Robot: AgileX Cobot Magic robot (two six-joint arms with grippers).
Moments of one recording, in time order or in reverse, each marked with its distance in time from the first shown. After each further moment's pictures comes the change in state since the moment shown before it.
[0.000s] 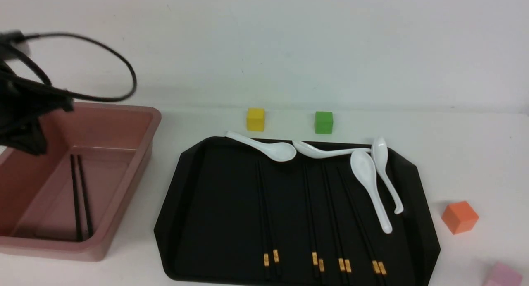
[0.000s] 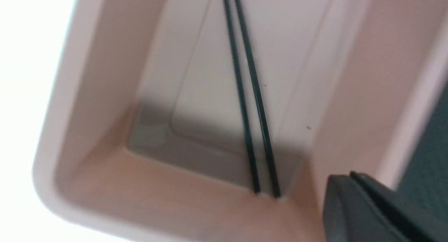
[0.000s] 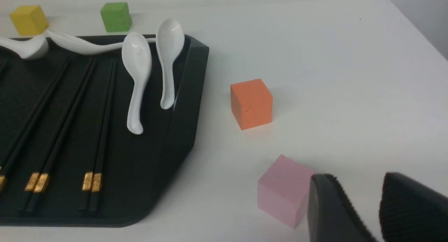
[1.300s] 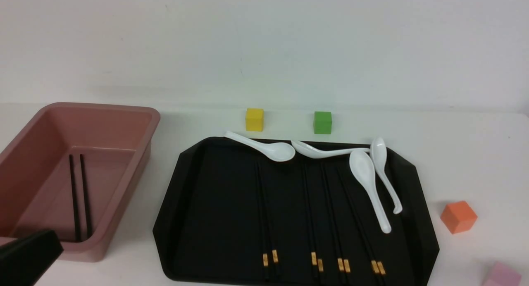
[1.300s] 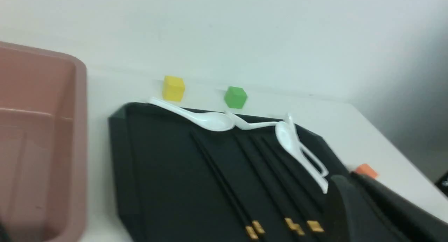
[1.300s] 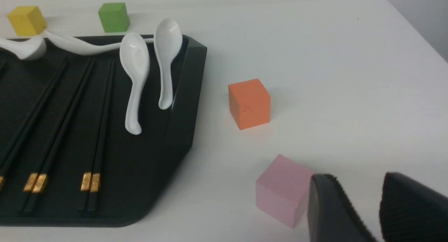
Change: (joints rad) right arm 0.000 0.000 0.000 0.000 0.000 0.000; left arm -0.041 -1.309 1.014 -0.887 -0.485 0.717
